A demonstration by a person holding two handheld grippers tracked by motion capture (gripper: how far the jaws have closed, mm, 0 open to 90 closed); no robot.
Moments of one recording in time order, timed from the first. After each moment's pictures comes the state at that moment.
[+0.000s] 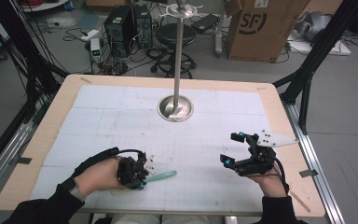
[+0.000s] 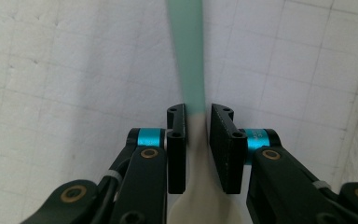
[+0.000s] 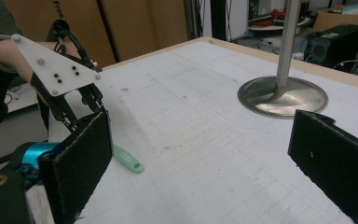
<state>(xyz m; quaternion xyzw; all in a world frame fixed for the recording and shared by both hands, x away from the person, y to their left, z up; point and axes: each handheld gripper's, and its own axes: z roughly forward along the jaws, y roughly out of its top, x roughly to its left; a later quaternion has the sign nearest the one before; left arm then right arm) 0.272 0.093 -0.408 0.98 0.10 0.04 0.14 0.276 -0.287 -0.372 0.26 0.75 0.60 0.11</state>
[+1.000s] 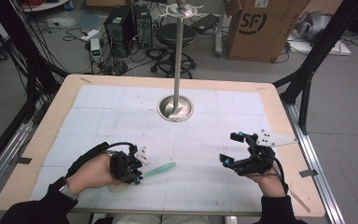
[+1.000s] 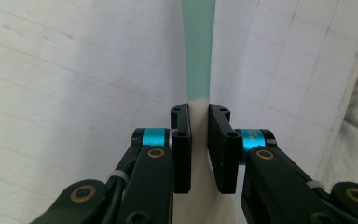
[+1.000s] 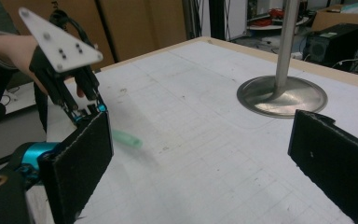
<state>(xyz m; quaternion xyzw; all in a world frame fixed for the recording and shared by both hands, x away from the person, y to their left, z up) 0.279 0.117 -0.389 0.96 0.17 0.03 0.21 0.278 -0.285 -0.373 0.26 0.75 0.60 0.11</state>
